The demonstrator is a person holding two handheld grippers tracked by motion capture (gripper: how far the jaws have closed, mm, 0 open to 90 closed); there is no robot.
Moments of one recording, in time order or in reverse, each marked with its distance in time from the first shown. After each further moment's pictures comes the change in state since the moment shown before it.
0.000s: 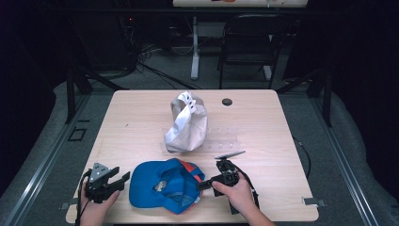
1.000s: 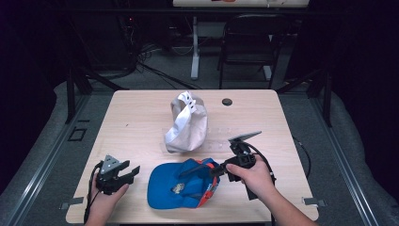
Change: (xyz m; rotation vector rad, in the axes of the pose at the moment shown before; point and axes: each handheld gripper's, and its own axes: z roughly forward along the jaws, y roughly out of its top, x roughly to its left) left arm -0.010 0.018 0.021 -0.009 -0.061 0.049; right arm 0.038 0.029 -0.076 0.030 -0.023 0.054
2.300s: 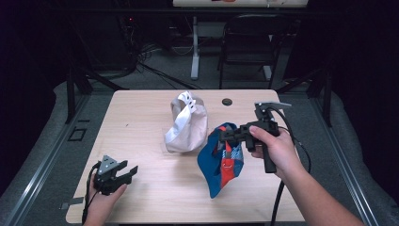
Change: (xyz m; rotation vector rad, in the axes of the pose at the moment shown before) left arm 0.003 -0.001 -0.004 0.002 0.009 -0.003; right arm 0.041 0.033 -0.099 -0.176 0.273 0.116
